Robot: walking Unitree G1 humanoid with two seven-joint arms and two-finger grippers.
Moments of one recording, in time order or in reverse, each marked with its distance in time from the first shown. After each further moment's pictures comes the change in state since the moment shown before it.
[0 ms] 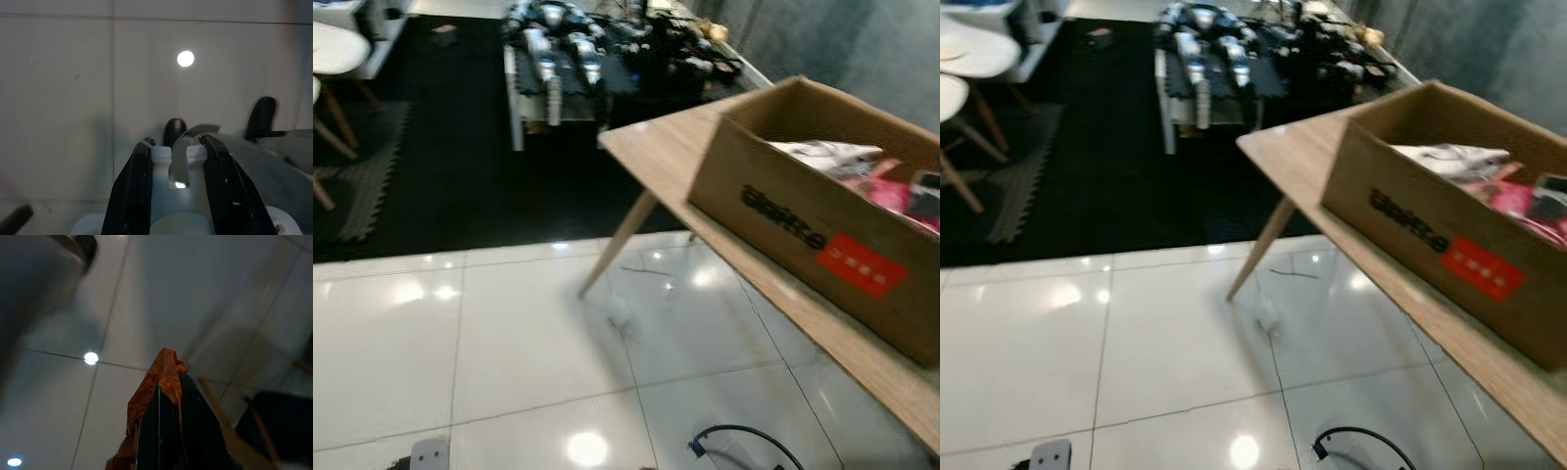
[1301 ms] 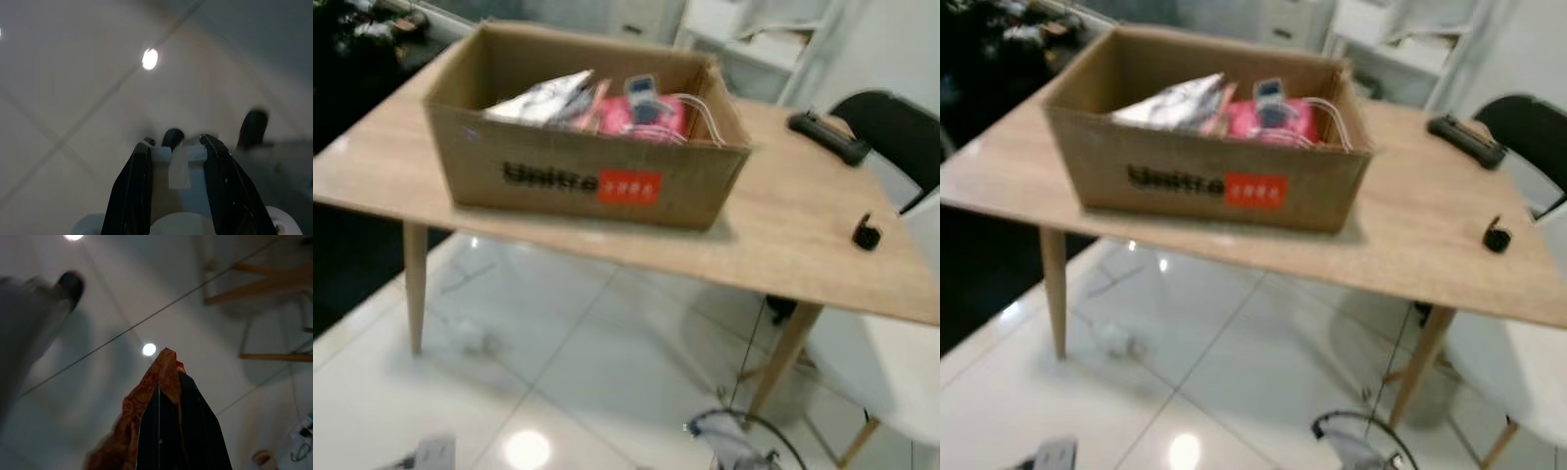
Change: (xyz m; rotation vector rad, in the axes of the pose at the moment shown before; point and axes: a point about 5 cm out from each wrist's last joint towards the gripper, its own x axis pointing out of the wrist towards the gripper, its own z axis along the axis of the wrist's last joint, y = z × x) left arm 0.004 -0.006 0.017 0.019 -0.062 -0.006; right arm -0.001 -0.018 0.029 0.089 -0.115 -0.073
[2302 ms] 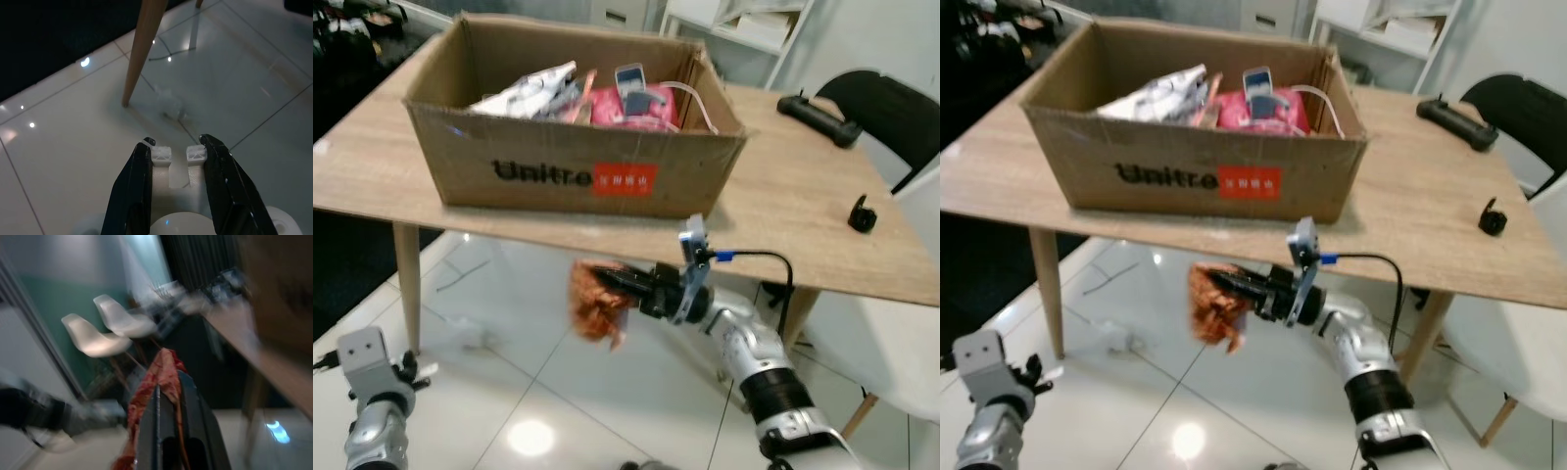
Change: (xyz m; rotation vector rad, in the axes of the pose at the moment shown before) left arm -0.004 0.046 0.132 -0.118 -0.507 0.082; right arm -0.165 -0.024 0.243 0.029 -1.430 1.295
